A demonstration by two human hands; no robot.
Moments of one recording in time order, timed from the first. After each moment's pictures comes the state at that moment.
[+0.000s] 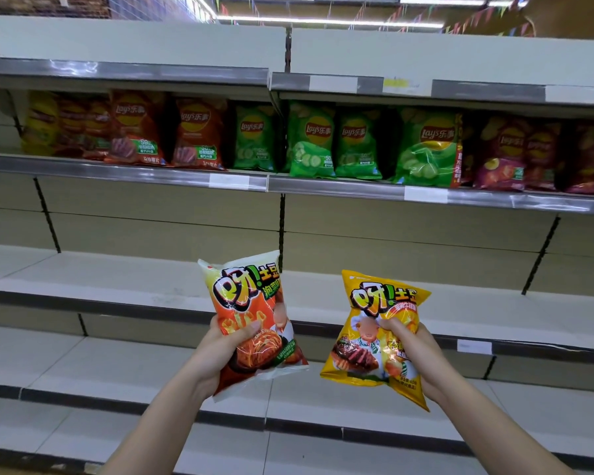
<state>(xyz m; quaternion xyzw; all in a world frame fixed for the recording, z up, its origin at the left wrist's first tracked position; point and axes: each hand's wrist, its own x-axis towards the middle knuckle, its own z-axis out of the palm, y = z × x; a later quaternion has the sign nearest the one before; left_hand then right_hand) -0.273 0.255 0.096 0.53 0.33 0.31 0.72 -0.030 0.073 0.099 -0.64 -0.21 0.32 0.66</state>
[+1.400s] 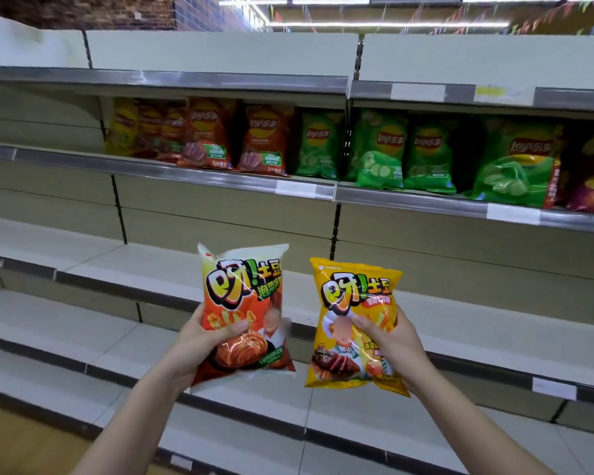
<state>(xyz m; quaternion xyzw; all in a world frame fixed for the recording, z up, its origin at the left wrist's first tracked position) -0.373 0.329 0.109 0.58 0.34 0.36 0.65 -0.104 0.183 0.115 -0.64 -0.39 0.26 0.60</state>
